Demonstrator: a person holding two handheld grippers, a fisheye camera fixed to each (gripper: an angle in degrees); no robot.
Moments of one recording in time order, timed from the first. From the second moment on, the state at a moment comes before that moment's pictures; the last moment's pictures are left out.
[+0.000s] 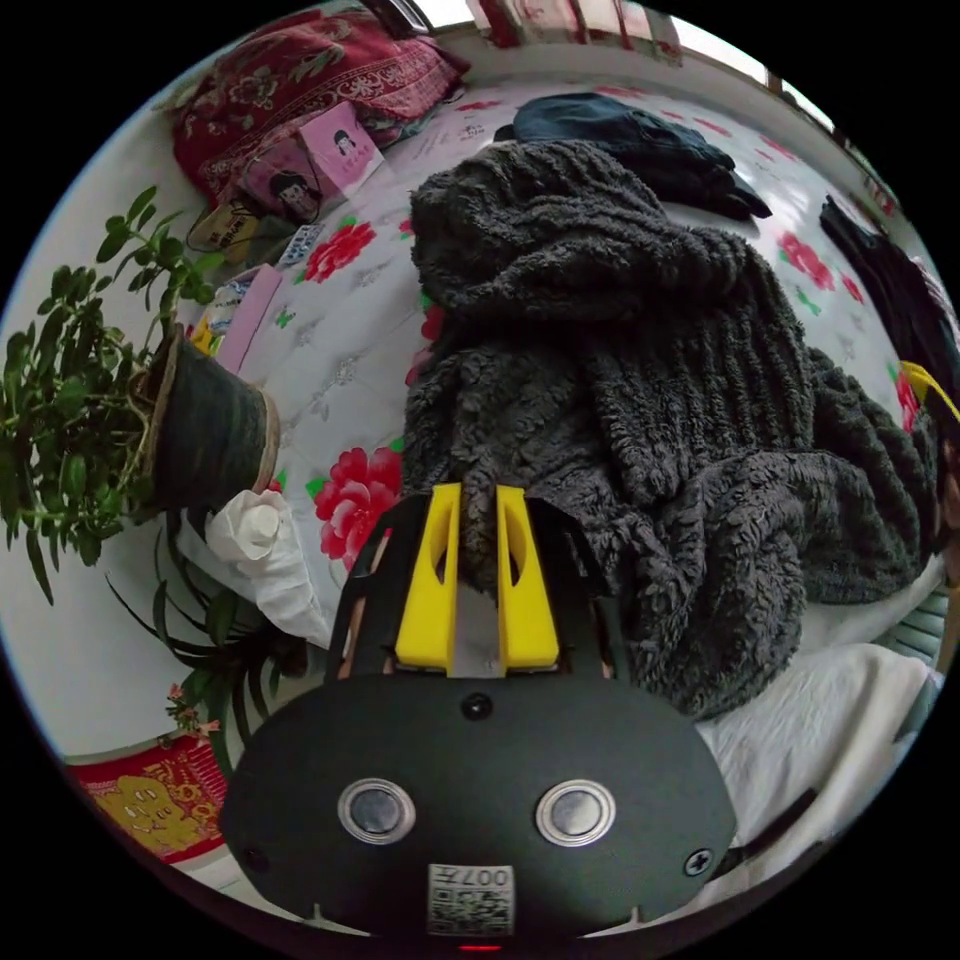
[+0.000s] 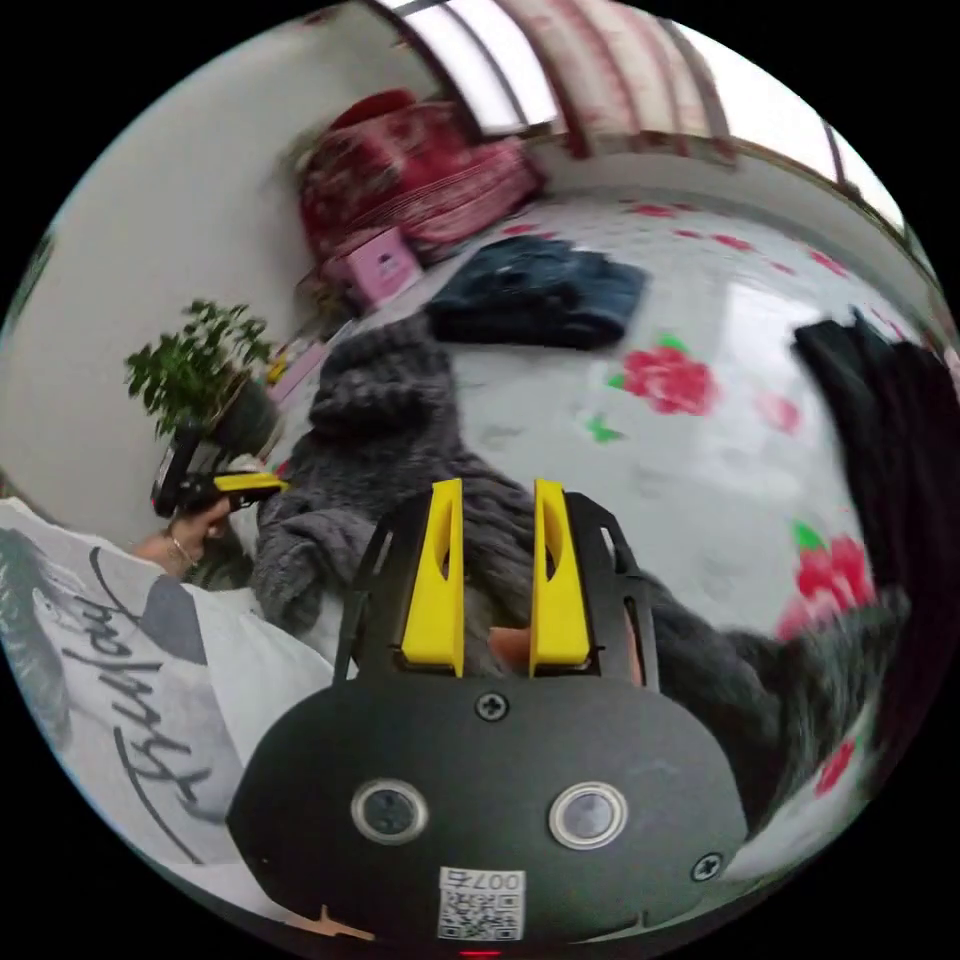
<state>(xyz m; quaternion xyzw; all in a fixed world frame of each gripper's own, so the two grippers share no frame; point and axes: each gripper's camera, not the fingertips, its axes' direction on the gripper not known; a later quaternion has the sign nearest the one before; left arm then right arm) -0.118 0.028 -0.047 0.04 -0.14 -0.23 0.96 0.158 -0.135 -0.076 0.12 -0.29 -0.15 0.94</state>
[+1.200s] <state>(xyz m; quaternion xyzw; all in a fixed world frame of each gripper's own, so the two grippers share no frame) -0.158 0.073 -0.183 0.19 -0.23 -0.22 0.93 0.506 -0.011 -0.363 0.46 -0.14 0.16 0.86</state>
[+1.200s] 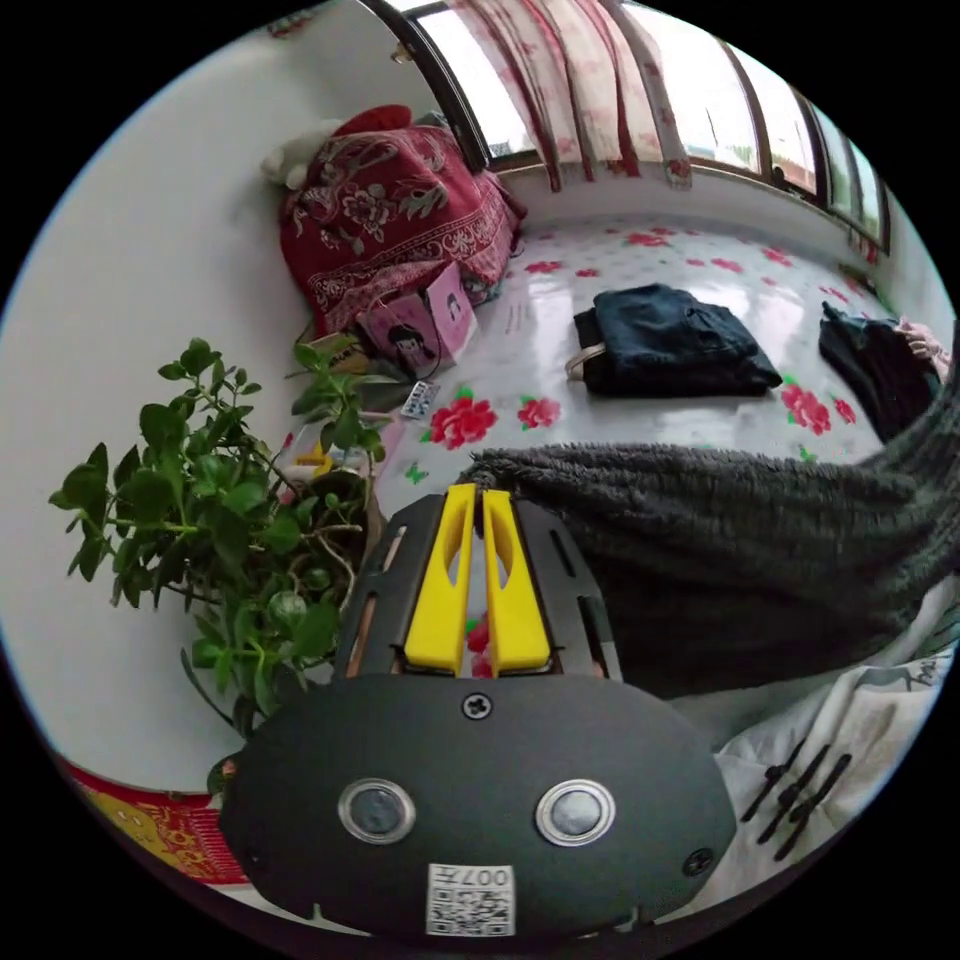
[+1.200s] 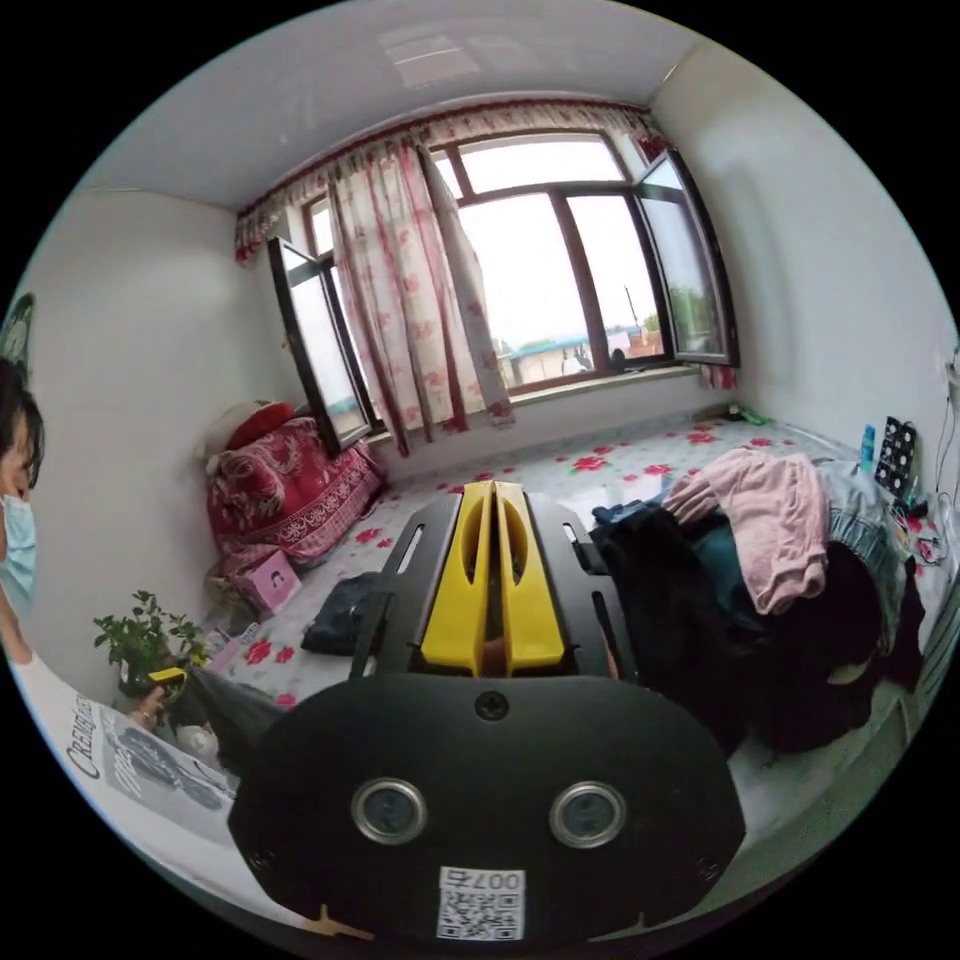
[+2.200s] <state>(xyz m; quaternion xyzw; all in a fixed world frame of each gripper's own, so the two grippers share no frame) -0.190 0.060 -0.138 0.13 -0.26 -0.32 0.90 0.432 -0.208 -0.065 0.08 -0.11 0.07 0.99</state>
